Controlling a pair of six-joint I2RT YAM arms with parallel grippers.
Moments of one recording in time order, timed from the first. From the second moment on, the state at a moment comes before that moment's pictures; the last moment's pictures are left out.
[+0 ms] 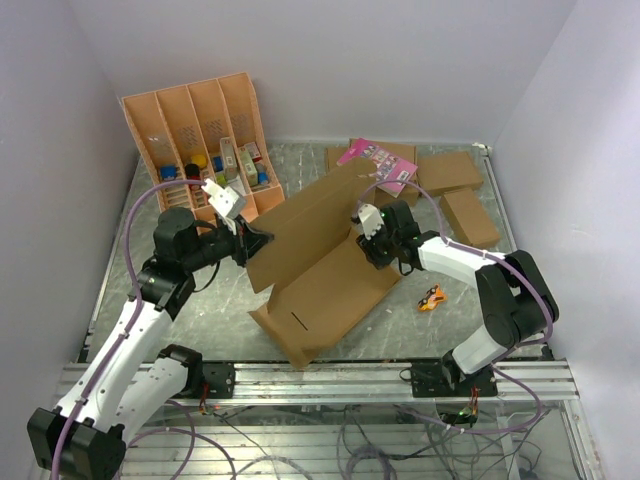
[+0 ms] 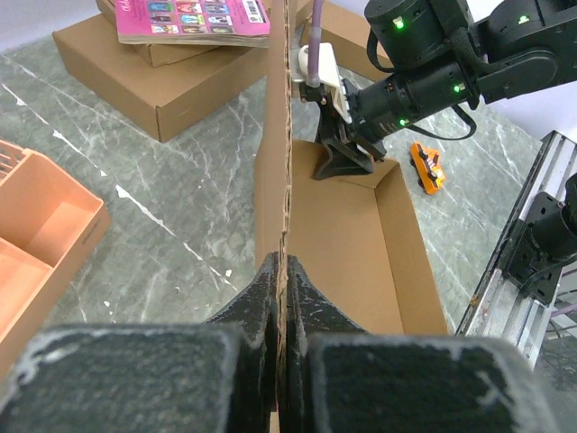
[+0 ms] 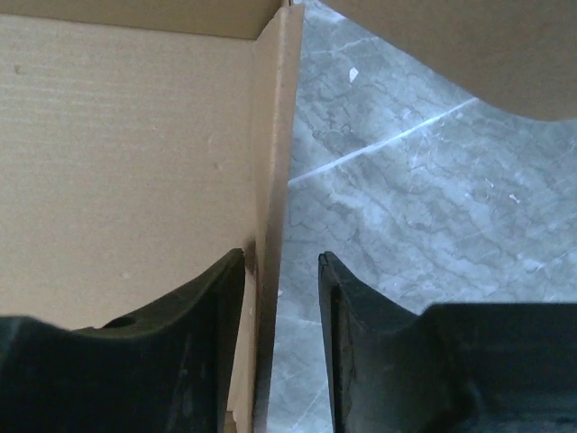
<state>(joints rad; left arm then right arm) -0.33 0.80 0.73 -0.12 0.61 -0.09 0.46 1.59 0.83 -0.12 -0.13 -0.35</state>
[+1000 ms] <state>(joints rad) -0.33 0.81 0.72 -0.12 0.58 -0.09 0.43 1.55 0.84 -0.32 -0.28 -0.54</state>
